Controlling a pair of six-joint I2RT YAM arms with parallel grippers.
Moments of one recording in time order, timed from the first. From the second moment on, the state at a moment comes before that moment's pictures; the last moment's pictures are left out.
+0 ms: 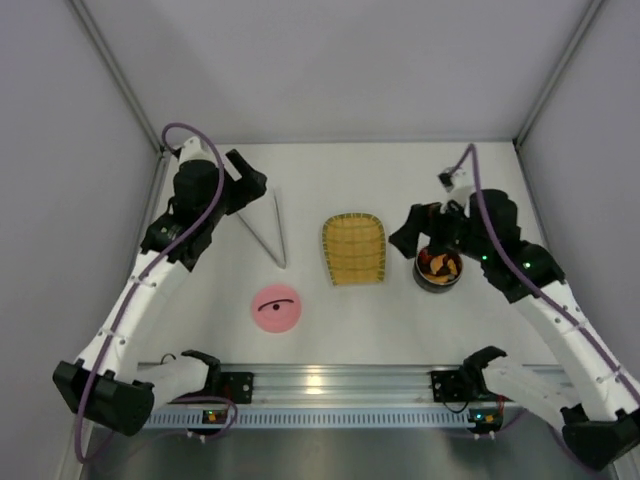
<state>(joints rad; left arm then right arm) -0.33 1.16 1.21 -0.43 -0.17 -0.67 0.36 0.88 1.06 -0.63 -0.24 0.31</state>
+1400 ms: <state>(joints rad) -0.33 0.91 1.51 -0.66 -0.12 -0.61 1.20 1.88 1.41 -0.26 0.02 -0.04</state>
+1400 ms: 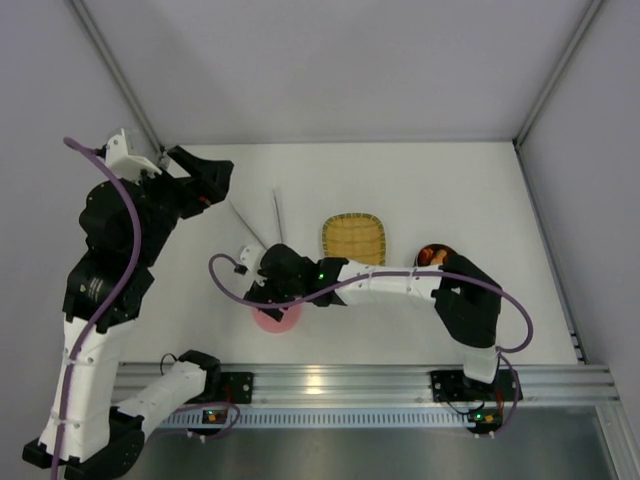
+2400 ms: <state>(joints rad) -0.33 0.89 1.53 -0.67 -0.14 -0.60 1.22 2.04 1.49 -0.29 0.05 -0.02</state>
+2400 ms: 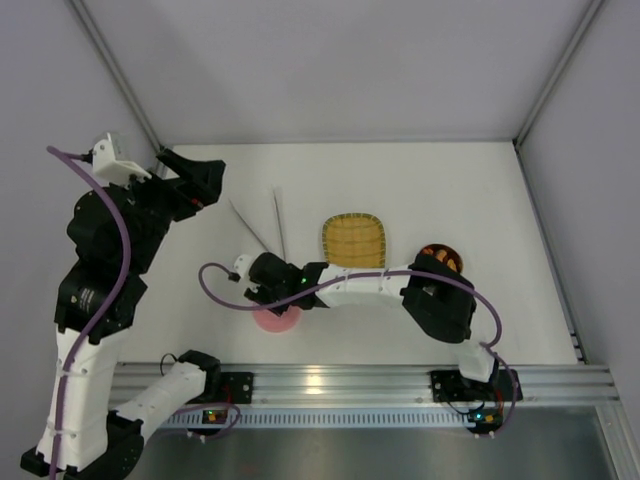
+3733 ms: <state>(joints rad) -0.33 0.87 1.34 -0.61 -0.19 -0.59 0.64 1.16 1.10 -0.68 0.52 0.31</state>
